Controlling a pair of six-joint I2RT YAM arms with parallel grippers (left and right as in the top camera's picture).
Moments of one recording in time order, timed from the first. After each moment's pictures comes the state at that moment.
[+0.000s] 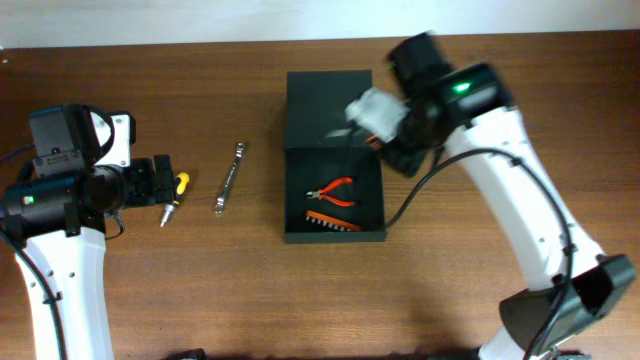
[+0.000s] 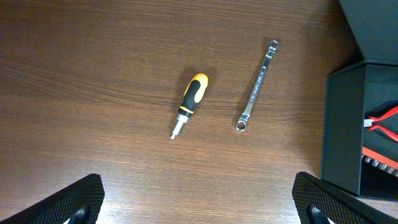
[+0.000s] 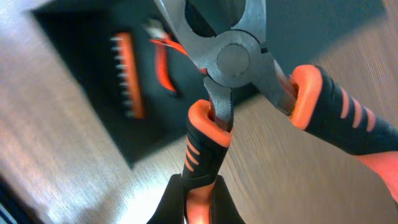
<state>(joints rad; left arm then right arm) 0.22 1.30 1.45 -1.20 0.03 0.11 0.45 1.80 1.89 -1.40 -0.09 -0.65</state>
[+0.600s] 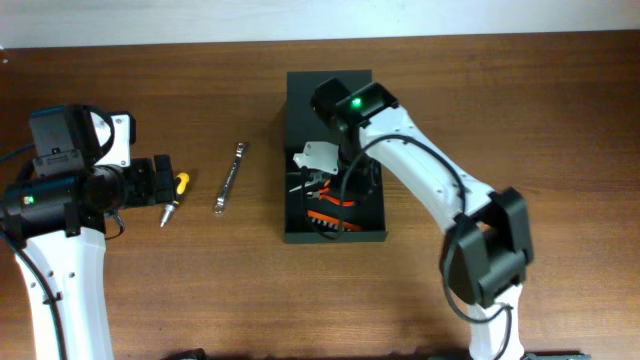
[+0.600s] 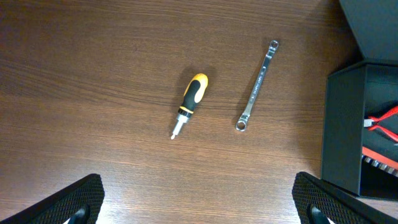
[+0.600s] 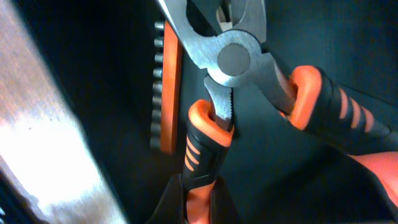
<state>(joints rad) 0.22 1.30 1.45 -1.20 0.03 0.11 0.56 2.12 1.89 -1.37 -0.12 -0.74</state>
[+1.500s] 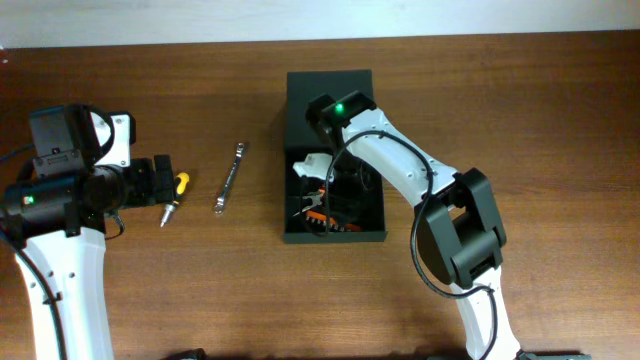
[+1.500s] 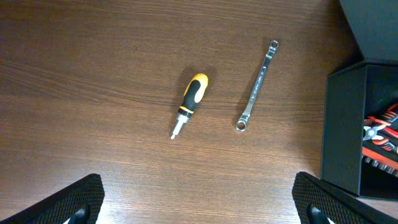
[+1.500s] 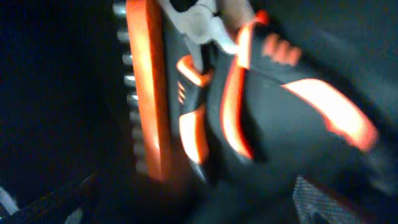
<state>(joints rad) 0.22 1.30 1.45 -1.20 0.03 0.11 0.56 2.27 1.95 -1.41 -0.10 -0.67</state>
